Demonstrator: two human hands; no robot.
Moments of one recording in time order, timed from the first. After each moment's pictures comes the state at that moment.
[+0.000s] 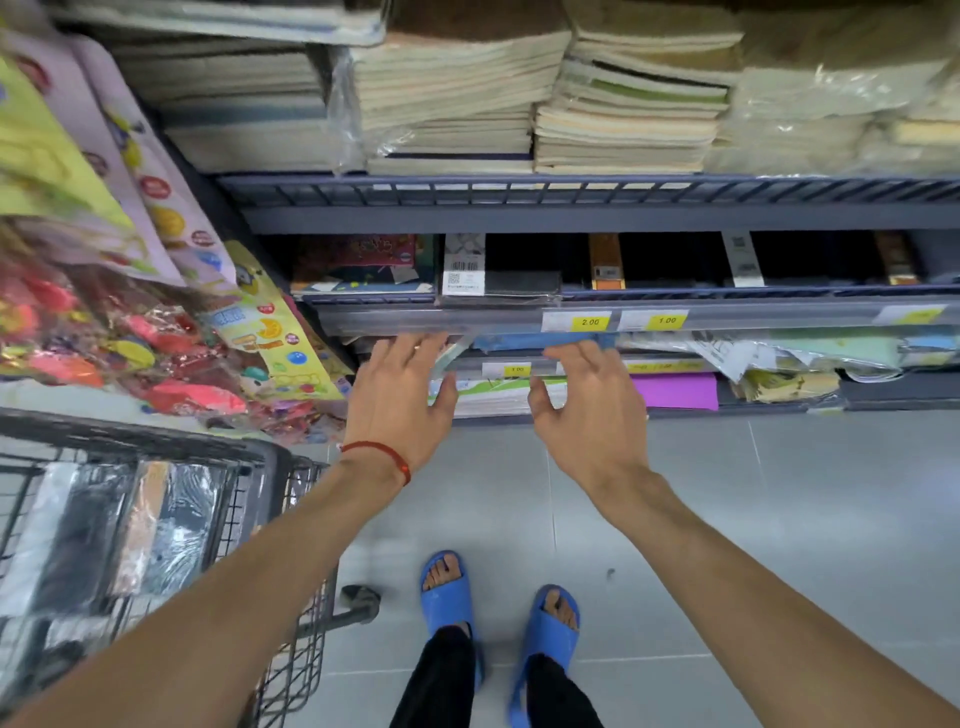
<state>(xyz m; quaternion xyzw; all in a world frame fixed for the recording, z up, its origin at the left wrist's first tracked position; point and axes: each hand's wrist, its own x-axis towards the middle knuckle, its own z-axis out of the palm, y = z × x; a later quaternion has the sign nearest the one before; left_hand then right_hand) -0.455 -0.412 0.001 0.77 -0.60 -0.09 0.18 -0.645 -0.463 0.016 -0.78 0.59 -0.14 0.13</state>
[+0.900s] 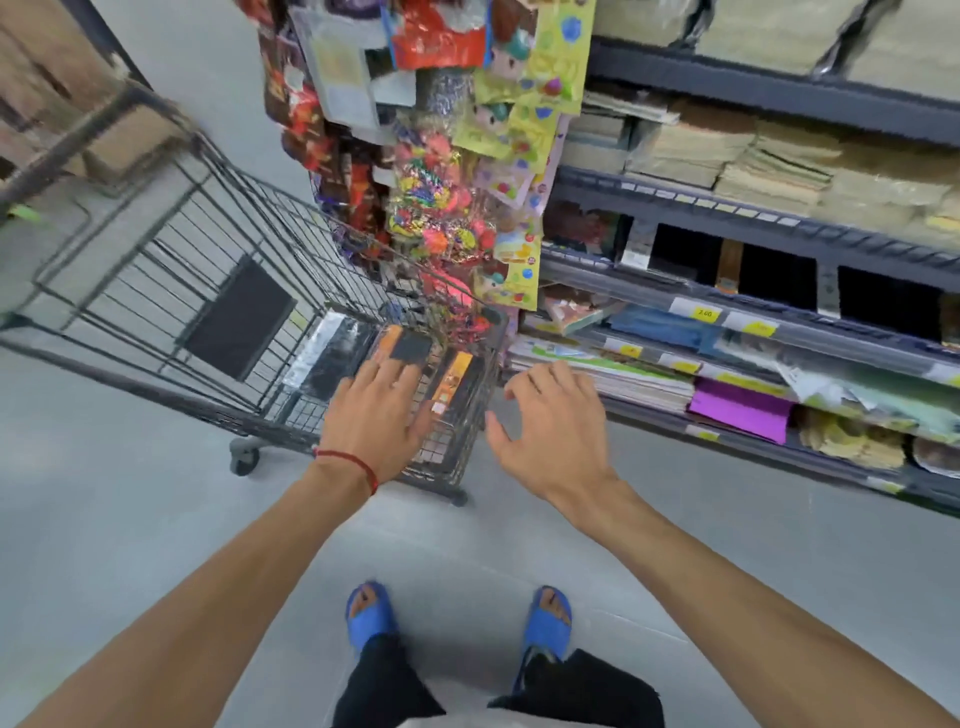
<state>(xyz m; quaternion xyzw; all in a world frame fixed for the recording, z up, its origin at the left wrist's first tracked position) -0.391 -0.033 0.170 0.85 -0.53 -0.01 0.01 -0.567 -0.152 0.177 -0.94 0.34 -0.07 0.06</state>
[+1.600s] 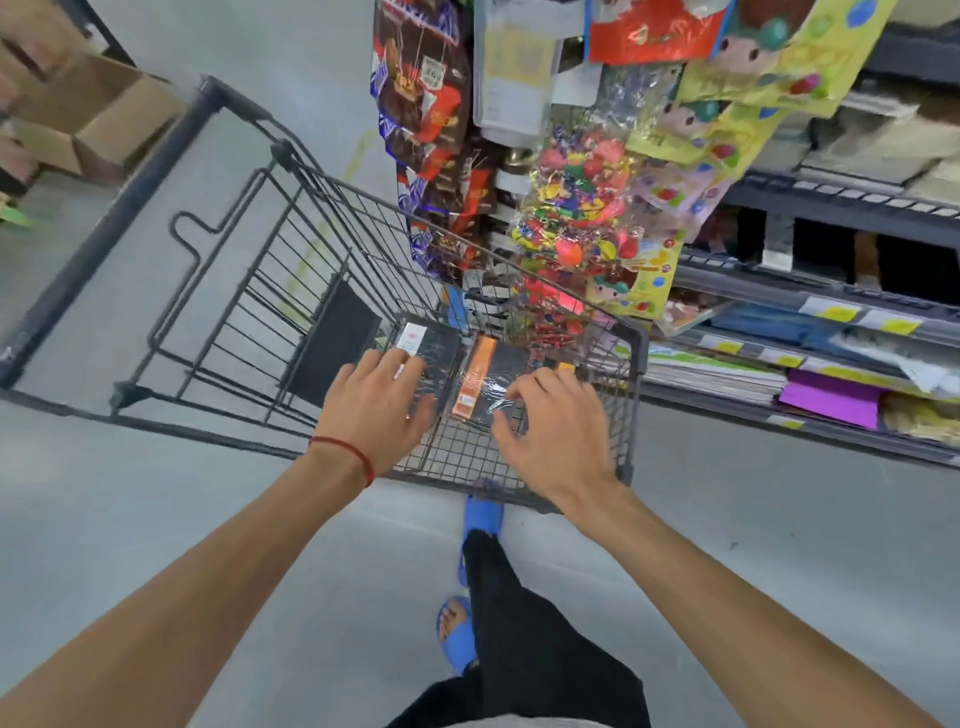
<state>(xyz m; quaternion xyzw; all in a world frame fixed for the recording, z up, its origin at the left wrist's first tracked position) -0.130 0.026 0.149 0.82 -0.57 -0.03 -0.01 -0.320 -0.078 0.140 -0.91 0.40 -0.06 0.12</state>
